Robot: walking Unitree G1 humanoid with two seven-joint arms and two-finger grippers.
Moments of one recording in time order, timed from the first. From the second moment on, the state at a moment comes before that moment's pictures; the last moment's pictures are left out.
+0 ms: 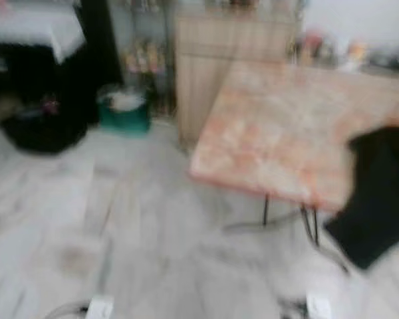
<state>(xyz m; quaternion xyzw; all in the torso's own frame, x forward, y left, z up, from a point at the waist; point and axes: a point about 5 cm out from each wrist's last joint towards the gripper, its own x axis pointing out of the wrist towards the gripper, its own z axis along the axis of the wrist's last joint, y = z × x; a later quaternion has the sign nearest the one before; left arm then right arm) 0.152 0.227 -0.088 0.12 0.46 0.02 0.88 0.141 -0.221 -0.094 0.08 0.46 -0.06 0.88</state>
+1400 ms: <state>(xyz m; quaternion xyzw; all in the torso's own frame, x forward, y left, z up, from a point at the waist) 0.145 0.224 -0.092 0.12 0.47 0.01 0.87 0.136 -0.223 -0.095 0.07 0.47 -0.07 0.88</state>
